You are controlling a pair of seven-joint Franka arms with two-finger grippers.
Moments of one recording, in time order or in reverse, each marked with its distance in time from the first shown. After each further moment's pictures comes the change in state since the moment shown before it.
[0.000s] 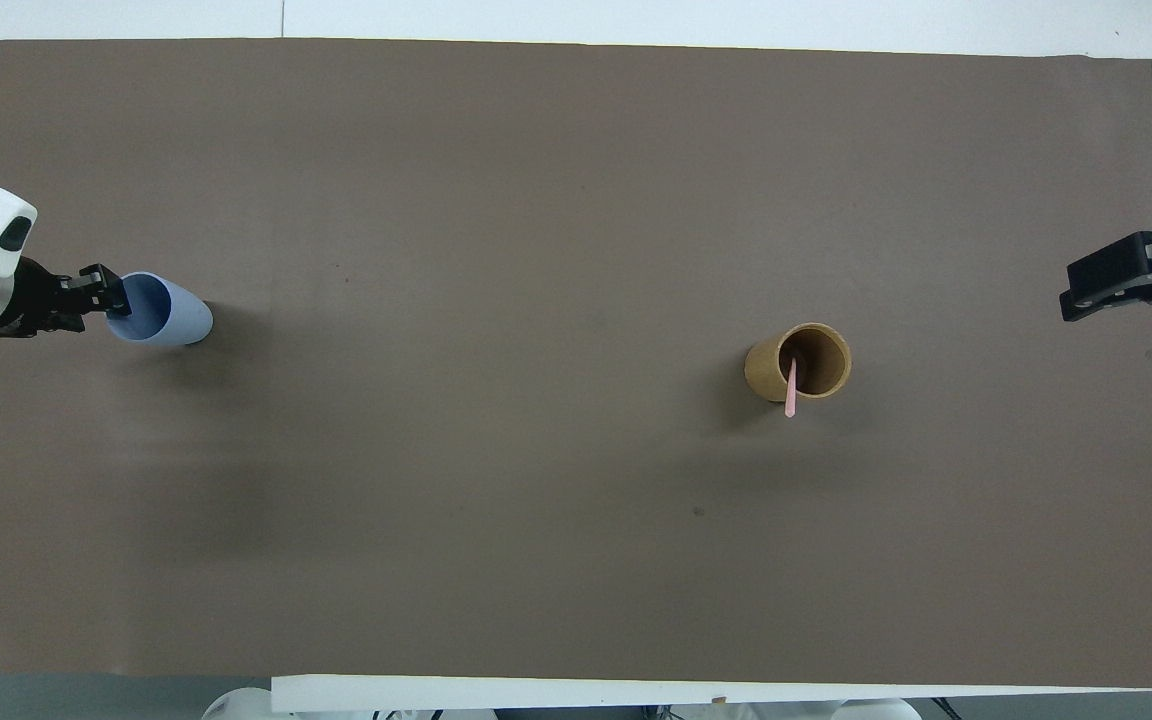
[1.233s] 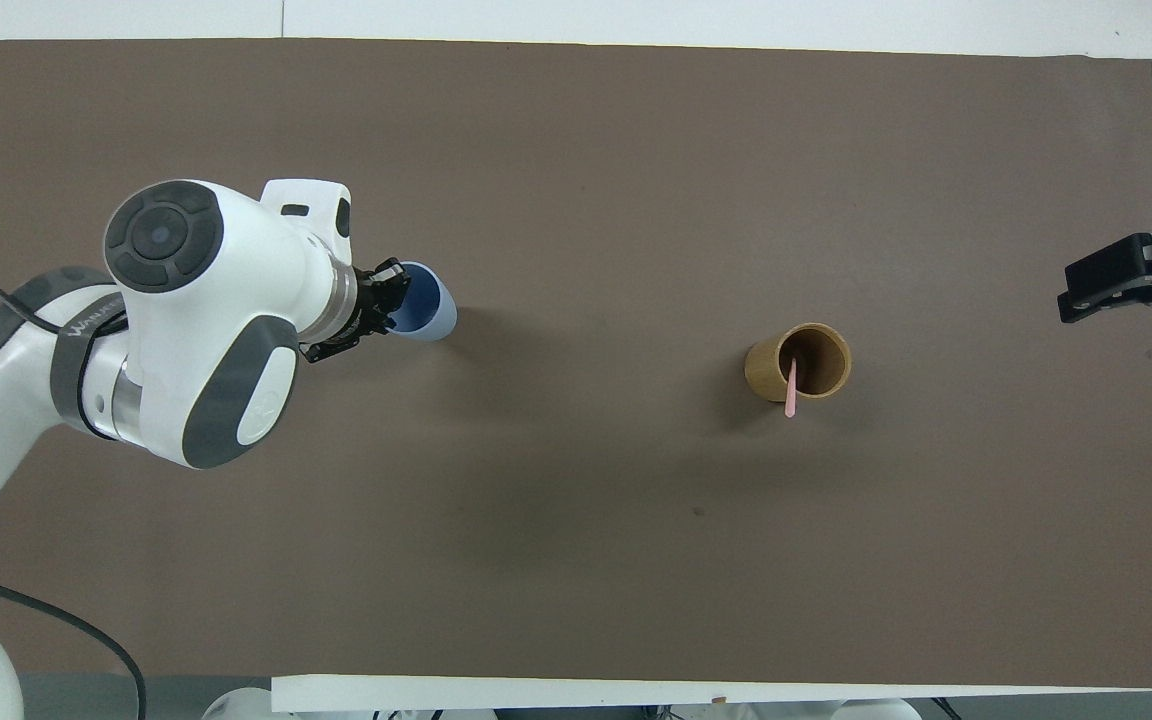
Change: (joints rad) left arm -0.550 0.033 -0.022 0.095 -0.082 -0.036 -0.855; right arm 0.001 -0.005 0.001 -0.016 0.001 0.003 0.000
